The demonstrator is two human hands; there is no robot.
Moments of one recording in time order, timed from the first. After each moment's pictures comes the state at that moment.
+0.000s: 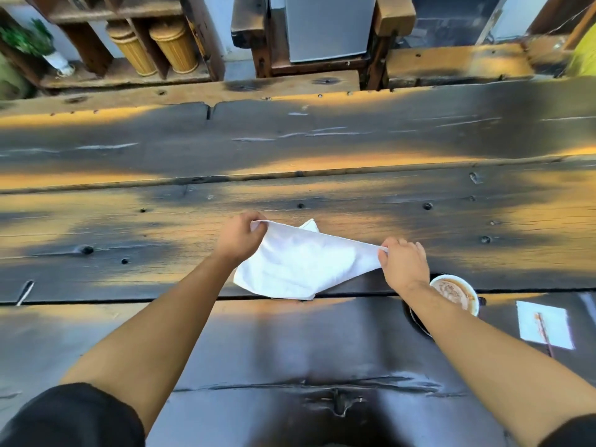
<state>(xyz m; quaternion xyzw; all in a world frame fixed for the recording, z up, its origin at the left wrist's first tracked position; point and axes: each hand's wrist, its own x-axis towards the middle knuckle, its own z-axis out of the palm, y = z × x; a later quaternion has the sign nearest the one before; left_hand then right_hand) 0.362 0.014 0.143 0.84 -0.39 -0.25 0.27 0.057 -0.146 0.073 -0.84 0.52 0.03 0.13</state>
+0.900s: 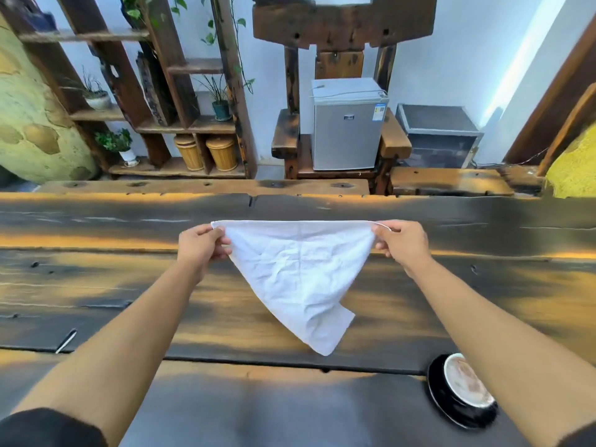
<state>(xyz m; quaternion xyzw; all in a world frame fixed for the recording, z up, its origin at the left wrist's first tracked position) 0.464 0.081 0.285 0.74 -0.11 -0.25 0.61 0.163 -0.163 0.286 -0.67 0.48 -0.30 0.48</state>
